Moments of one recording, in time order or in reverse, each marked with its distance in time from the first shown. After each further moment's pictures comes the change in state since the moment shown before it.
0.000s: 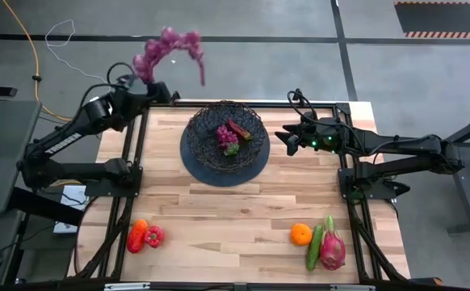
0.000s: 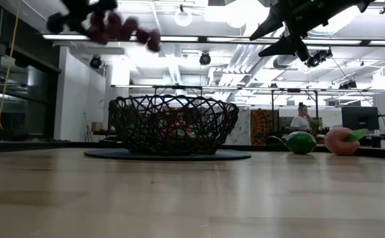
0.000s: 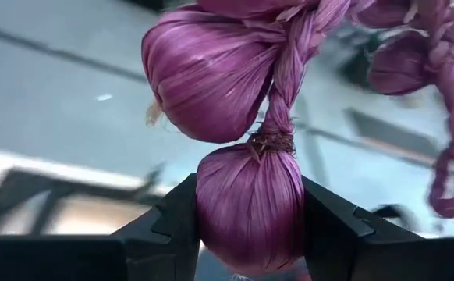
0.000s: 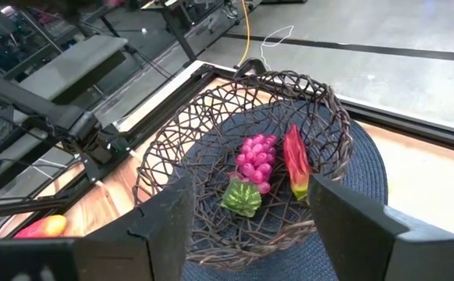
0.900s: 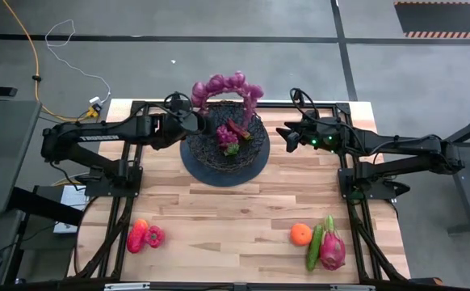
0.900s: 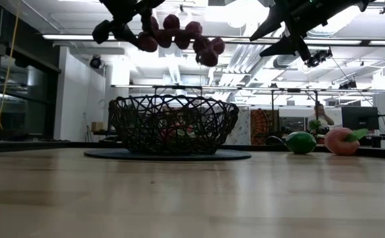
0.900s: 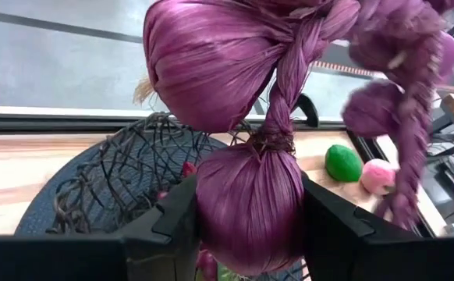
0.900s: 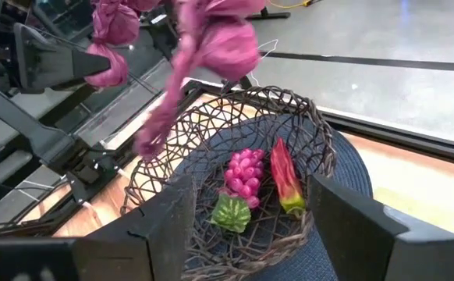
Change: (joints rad) left arm -0.422 0.343 0.056 0.144 -0.044 -0.174; right arm -0.003 0.000 0.000 0.015 0.066 0.018
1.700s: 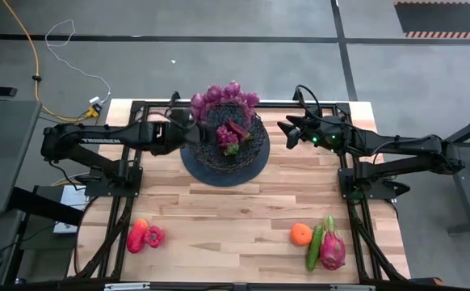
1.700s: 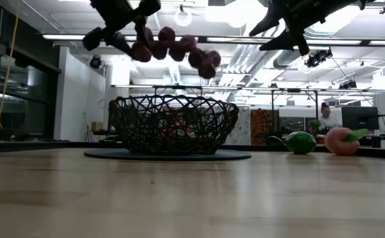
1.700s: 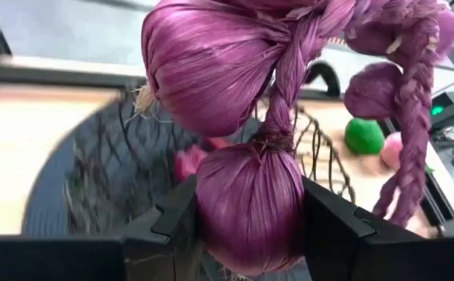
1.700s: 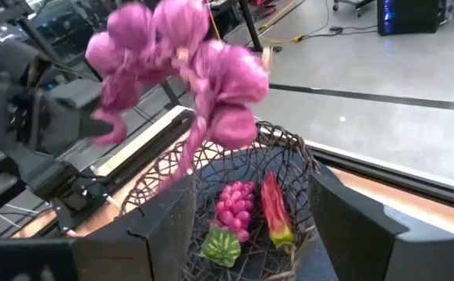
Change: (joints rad) left arm -0.056 0.000 -0.063 -0.078 0.015 -0.147; right arm 0.000 -0.008 0.000 0.070 0.079 -0.081
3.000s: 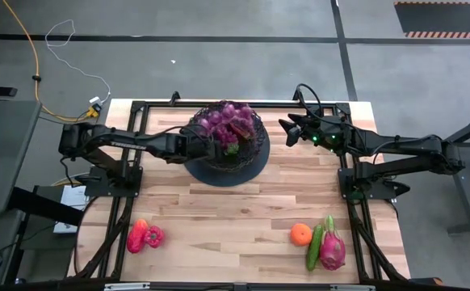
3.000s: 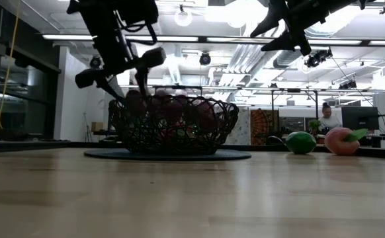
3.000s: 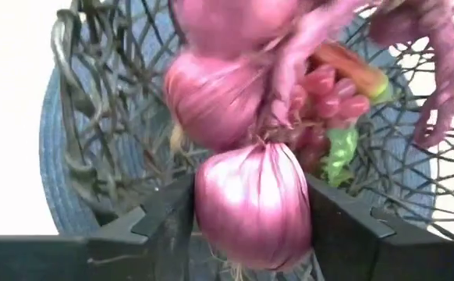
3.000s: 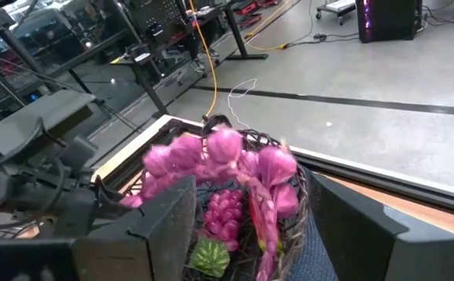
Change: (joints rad) left arm 0.009 0.199 -0.131 0.031 0.135 -0.140; right arm 0.000 0.001 0.000 0.003 0.050 0.018
